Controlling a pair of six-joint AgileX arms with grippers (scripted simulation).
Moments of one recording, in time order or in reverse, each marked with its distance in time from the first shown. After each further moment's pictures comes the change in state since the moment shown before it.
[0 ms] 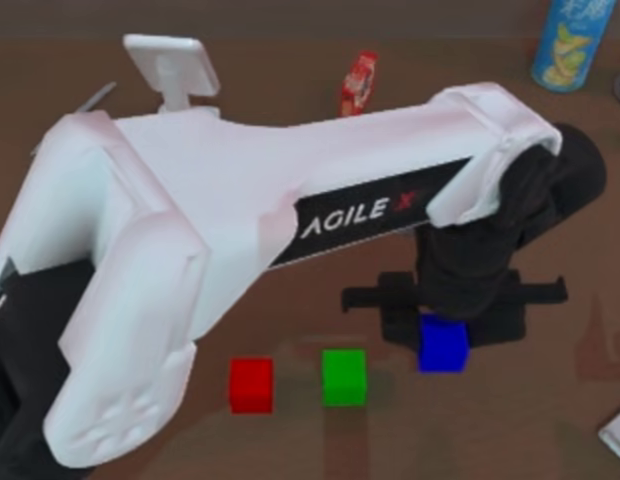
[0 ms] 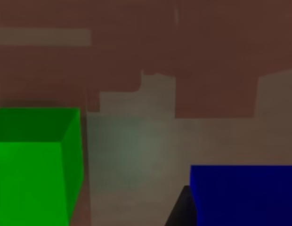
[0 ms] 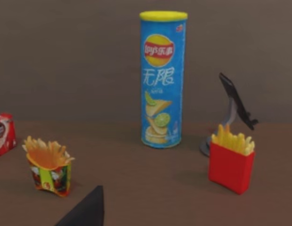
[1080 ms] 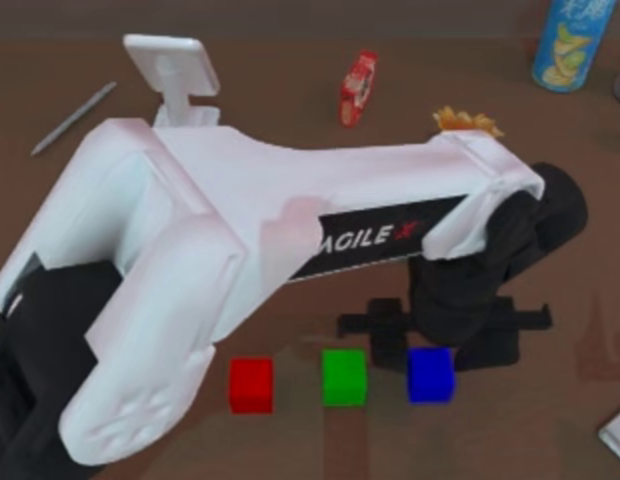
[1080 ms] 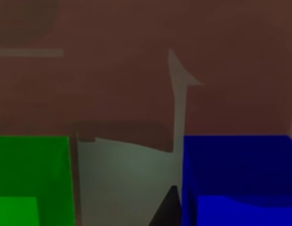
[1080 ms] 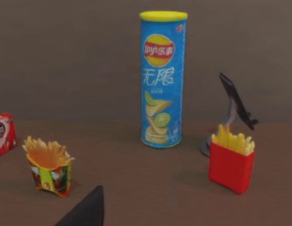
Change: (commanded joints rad) left arm 0.000 0.020 -0.104 0.120 -0.001 -0.002; right arm 0.000 0.000 0.000 0.000 0.000 0.000
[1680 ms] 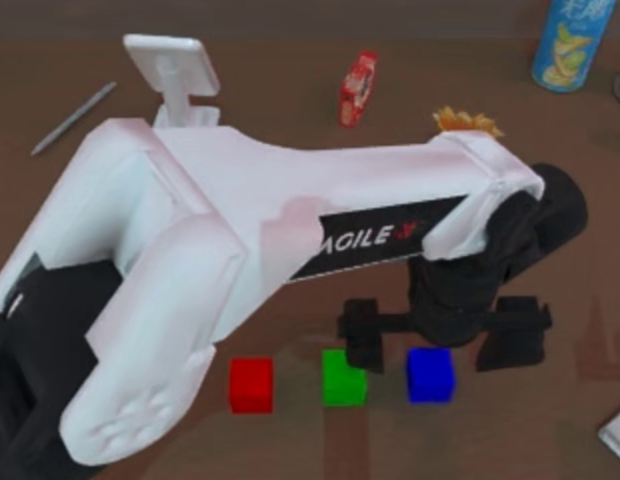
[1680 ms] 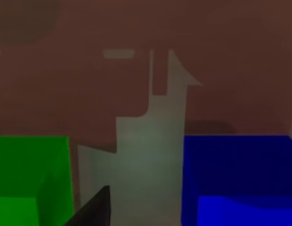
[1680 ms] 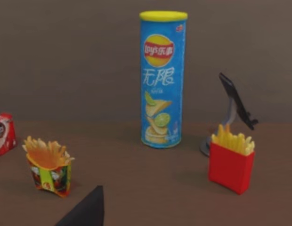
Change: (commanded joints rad) left arm 0.000 0.000 0.000 0.000 0.000 0.000; right arm 0.000 0.000 0.000 0.000 0.000 0.000
